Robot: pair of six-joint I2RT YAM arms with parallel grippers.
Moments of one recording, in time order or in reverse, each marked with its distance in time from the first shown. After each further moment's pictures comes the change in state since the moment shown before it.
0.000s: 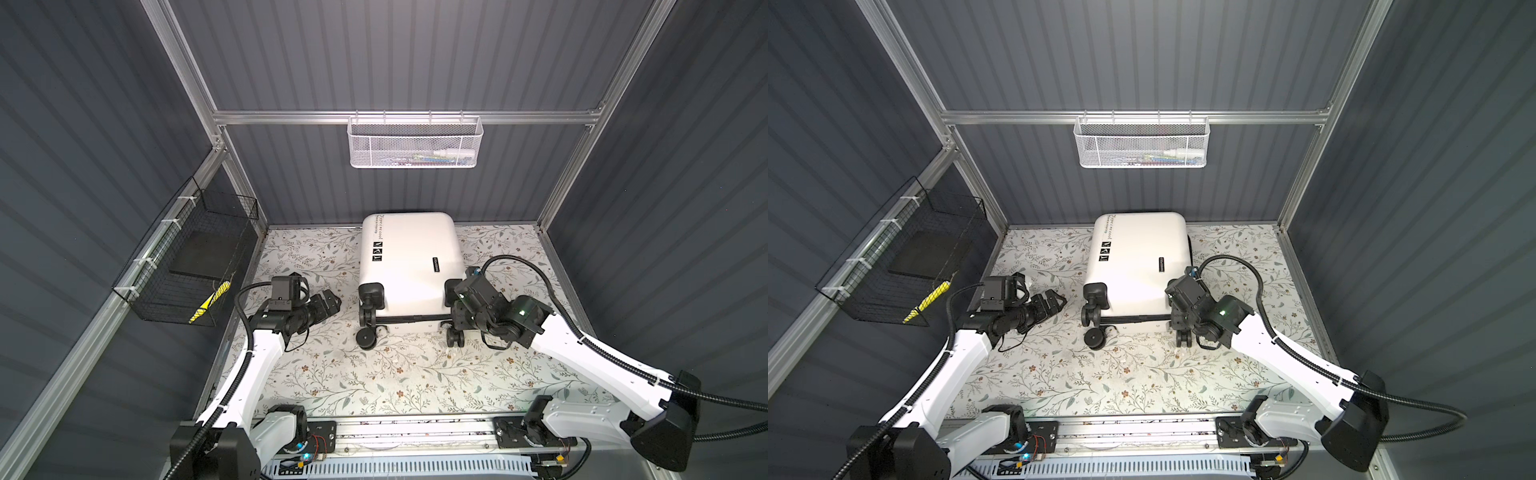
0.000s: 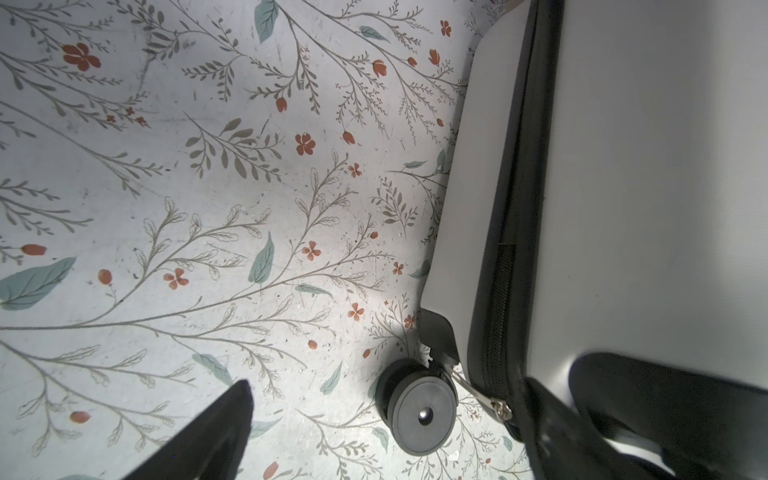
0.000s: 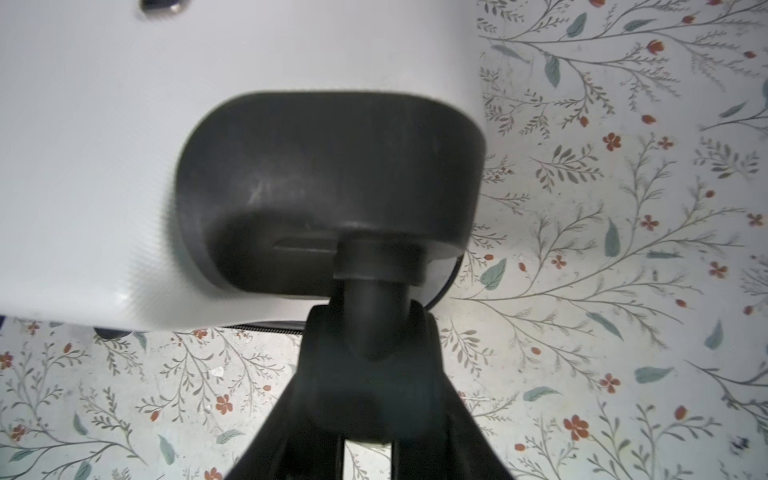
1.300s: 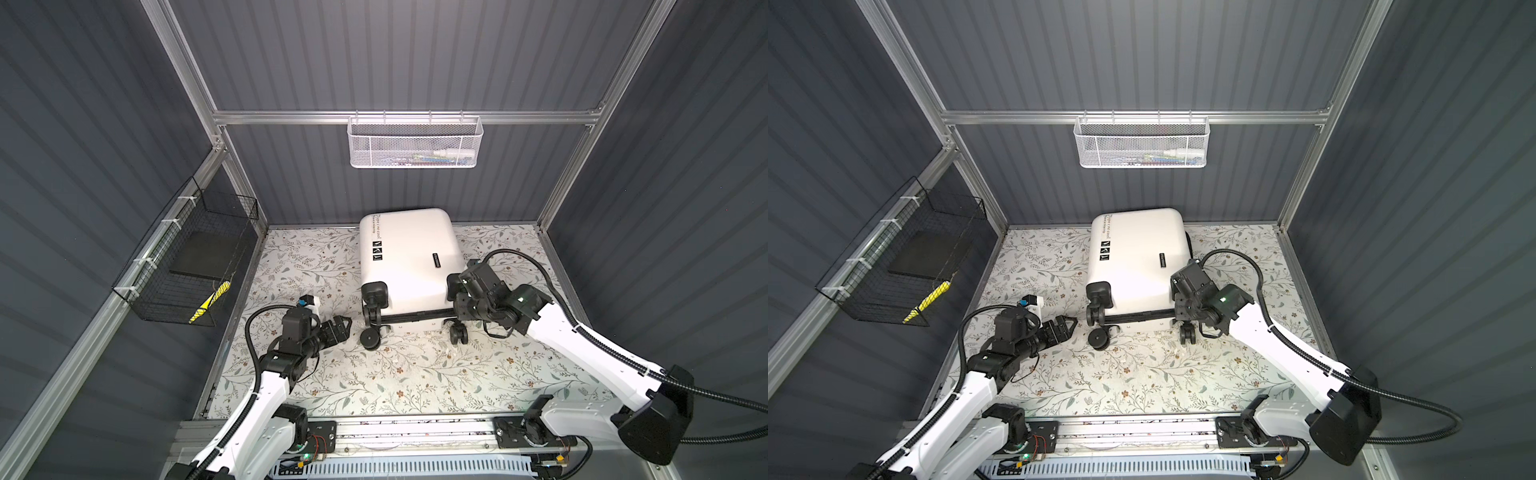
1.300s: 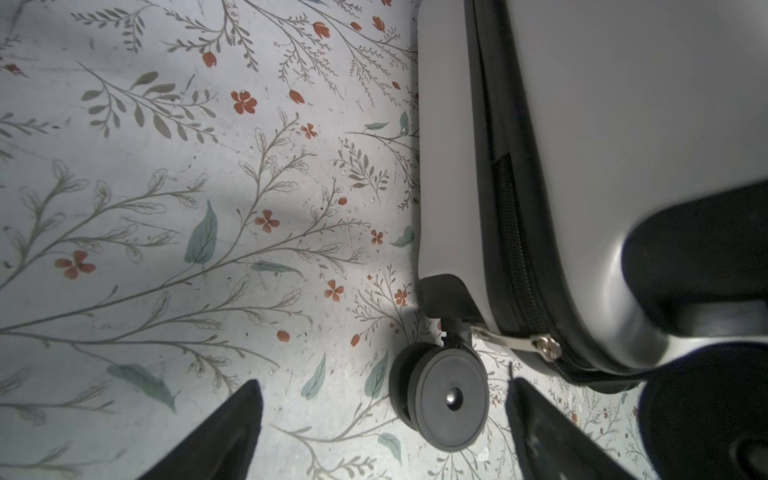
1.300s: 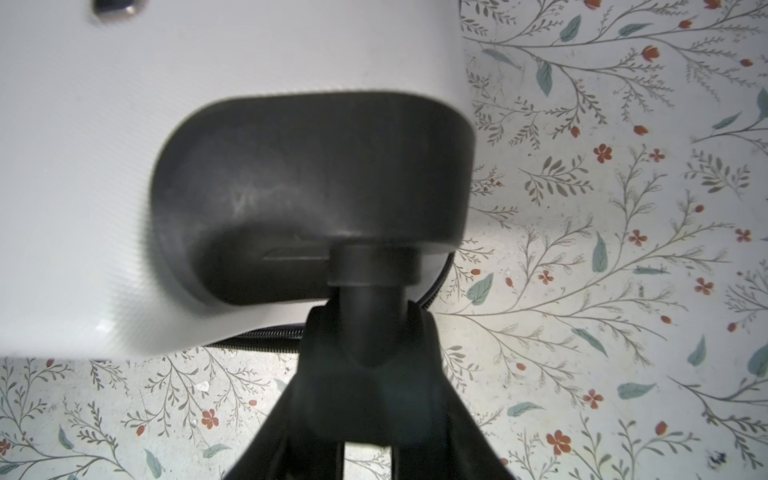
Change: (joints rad) left arm -0.153 -0.280 -0.432 0.386 -0.047 -0.026; right arm -0.110 0.051 0.040 0.008 -0.087 -0.080
